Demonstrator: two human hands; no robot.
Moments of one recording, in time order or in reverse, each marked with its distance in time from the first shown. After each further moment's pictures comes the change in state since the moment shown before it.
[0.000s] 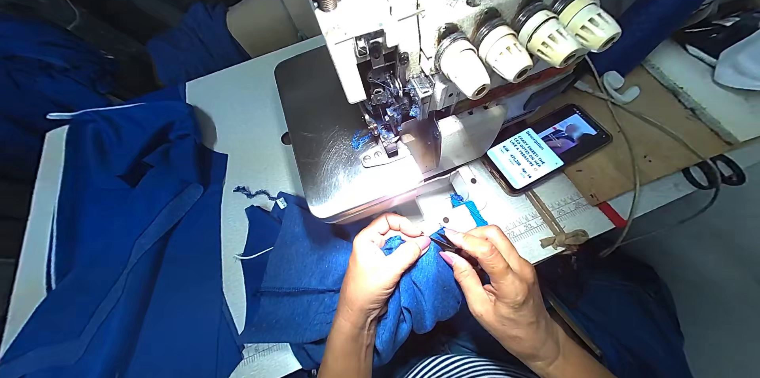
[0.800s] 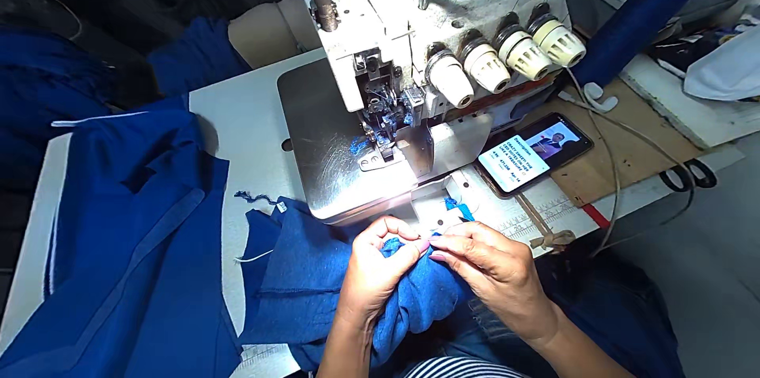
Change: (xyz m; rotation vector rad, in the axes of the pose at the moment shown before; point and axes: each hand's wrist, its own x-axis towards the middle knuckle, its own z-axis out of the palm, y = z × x) left_hand 0.000 0.000 0.001 0.051 -0.010 0.025; right_hand 0.023 0.003 -0.011 0.224 -0.105 -0.066
